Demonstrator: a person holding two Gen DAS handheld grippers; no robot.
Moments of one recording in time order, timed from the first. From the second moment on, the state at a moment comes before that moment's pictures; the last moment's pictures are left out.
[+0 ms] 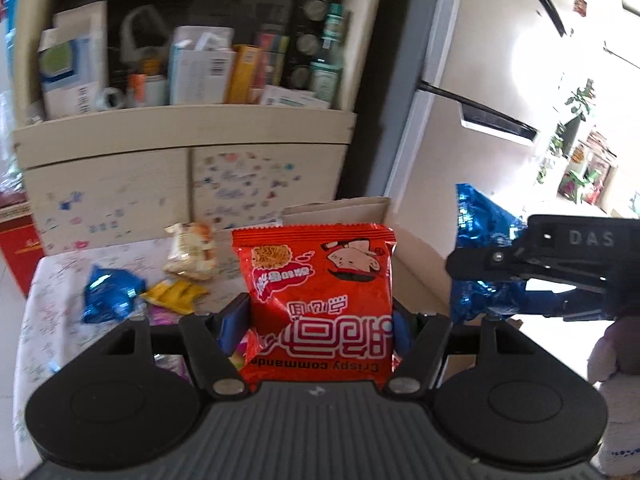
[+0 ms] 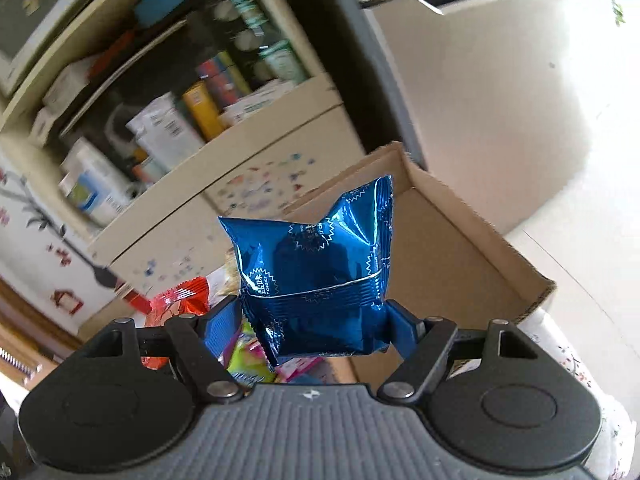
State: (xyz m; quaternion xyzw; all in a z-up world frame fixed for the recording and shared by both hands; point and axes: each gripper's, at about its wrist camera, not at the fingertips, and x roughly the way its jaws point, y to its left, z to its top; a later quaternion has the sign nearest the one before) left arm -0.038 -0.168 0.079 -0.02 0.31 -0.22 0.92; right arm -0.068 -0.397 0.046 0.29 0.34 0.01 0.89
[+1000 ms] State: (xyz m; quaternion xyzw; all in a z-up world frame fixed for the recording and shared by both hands) left arm 0.012 -0.231 0.063 0.00 0.35 -0.28 0.89; right arm -0.053 -0.423 0.029 0.37 0.35 -0.07 0.86
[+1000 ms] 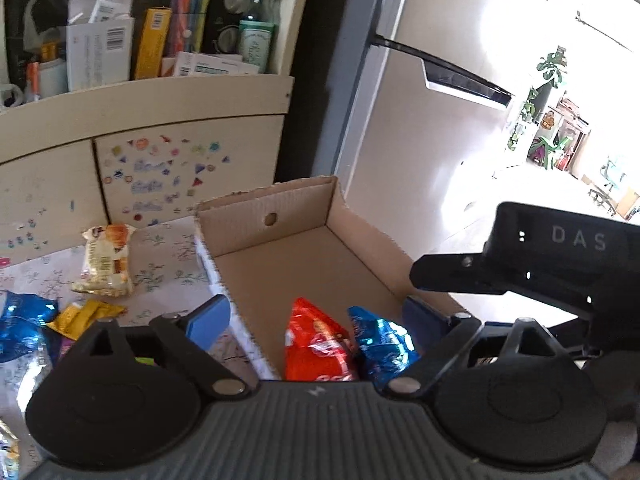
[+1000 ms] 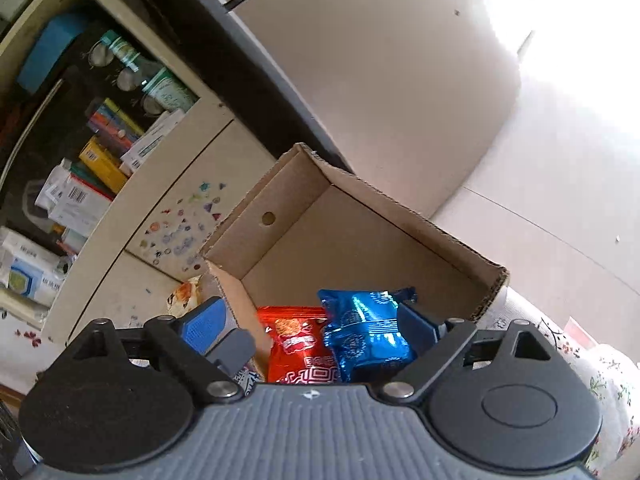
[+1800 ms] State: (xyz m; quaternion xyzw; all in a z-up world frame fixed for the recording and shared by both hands) left arm 0.032 -0.054 0.039 -0.03 0.40 -0.14 0.90; right arm -0.028 -0.311 0.019 0.29 0.44 0.14 0.84
